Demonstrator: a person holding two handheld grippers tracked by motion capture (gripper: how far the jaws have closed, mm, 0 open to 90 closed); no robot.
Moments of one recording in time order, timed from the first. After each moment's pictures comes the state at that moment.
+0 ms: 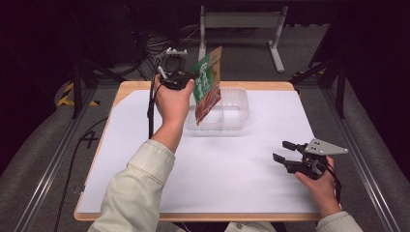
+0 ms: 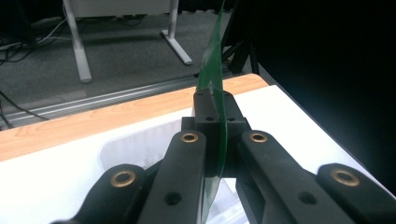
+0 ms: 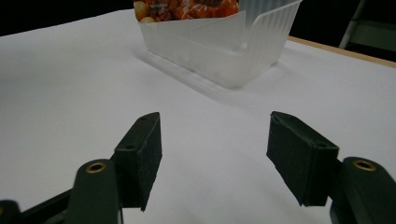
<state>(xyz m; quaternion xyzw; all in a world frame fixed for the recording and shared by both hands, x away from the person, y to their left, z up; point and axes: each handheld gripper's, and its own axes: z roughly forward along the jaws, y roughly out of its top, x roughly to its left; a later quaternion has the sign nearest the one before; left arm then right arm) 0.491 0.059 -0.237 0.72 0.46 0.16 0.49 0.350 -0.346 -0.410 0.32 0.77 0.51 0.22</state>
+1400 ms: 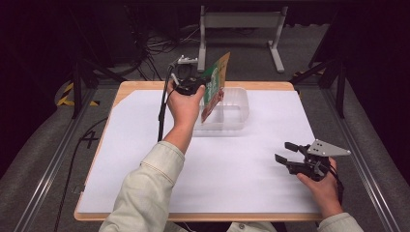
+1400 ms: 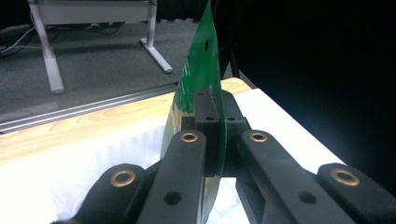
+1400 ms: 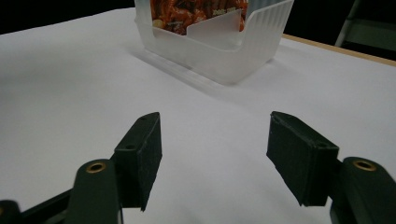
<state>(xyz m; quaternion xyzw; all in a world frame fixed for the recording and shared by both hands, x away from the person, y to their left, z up) 0.507 0.038 -0.272 0.72 0.43 0.14 0.53 0.346 -0.351 -0.411 0.33 0.77 0.50 0.22</state>
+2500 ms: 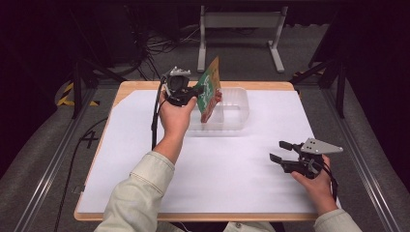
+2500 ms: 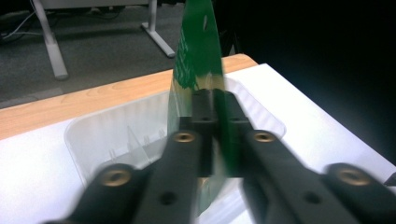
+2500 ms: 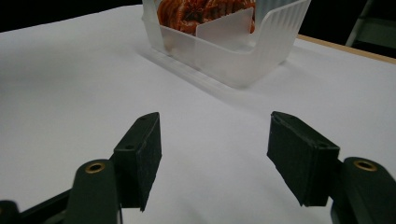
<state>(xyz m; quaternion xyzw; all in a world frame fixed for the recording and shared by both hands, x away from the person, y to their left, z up) 0.494 0.061 -0.294 0.73 0.43 0.14 0.51 0.354 -0.338 -0.412 0.32 0.78 0.50 0.21</state>
